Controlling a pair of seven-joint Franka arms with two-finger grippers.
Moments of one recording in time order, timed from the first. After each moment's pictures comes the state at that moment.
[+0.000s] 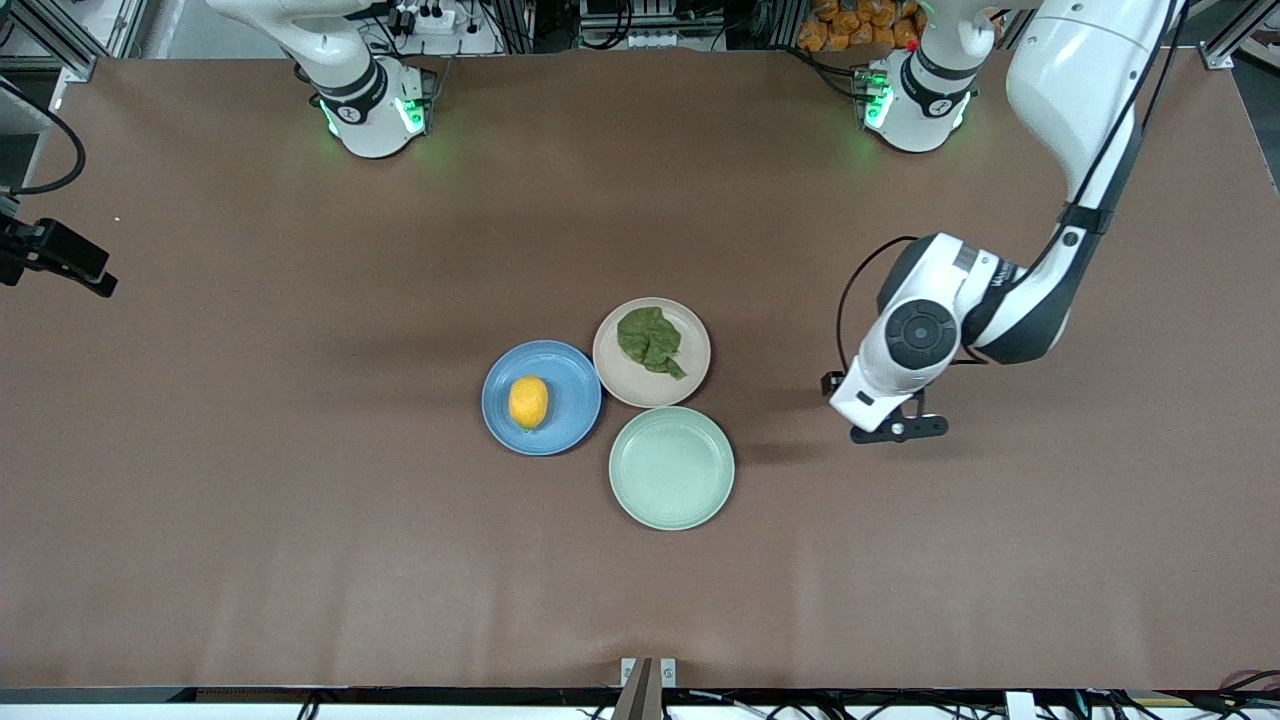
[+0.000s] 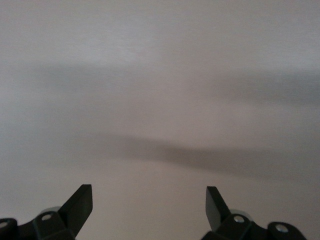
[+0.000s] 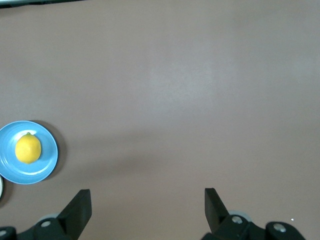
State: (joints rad) left arm -0.02 0.49 -0.36 -1.82 0.33 2.07 -0.59; right arm 0.06 0.04 -0.10 -1.47 -0.04 1.56 0.08
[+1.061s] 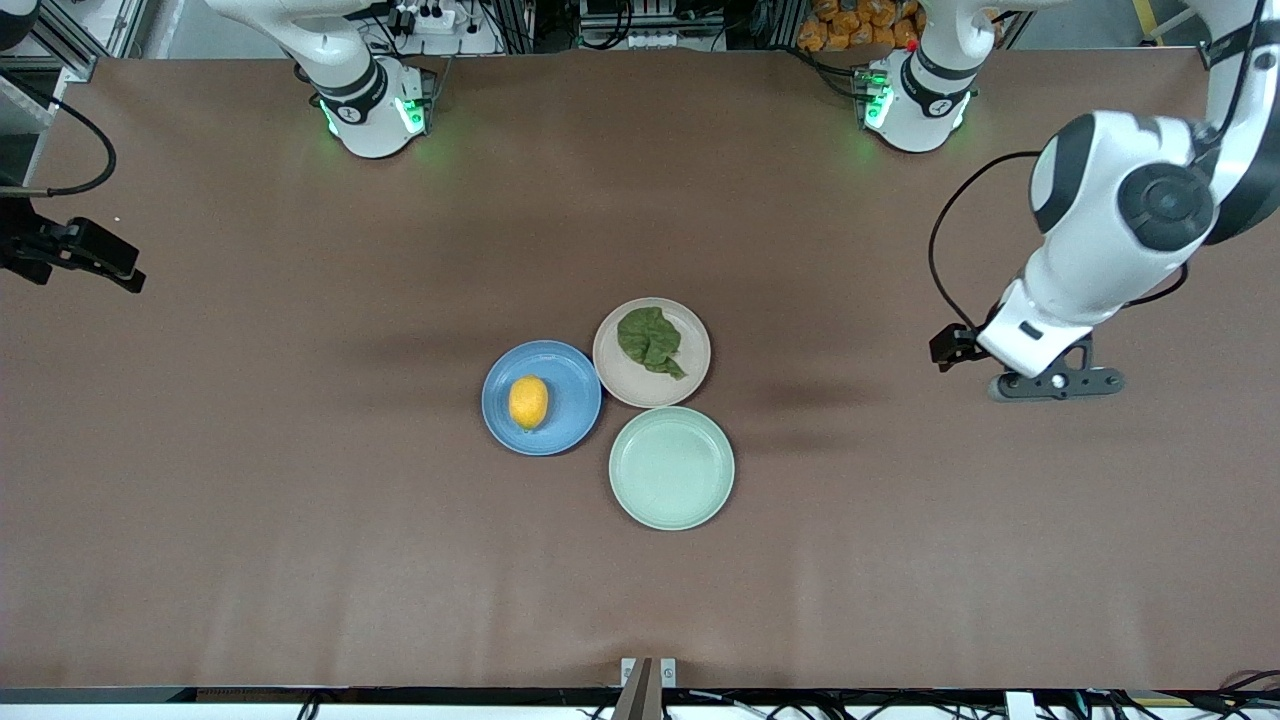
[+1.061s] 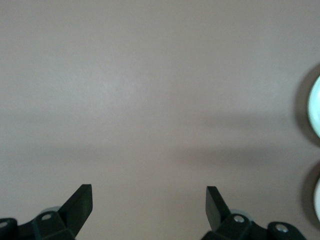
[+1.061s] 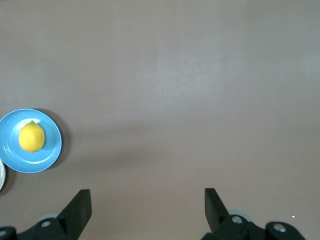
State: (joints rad) left arm -0.09 0.12 -0.12 -1.85 0.08 2.03 -0.26; right arm 0.07 0.05 -0.08 -1.48 -0.04 1.54 0.08
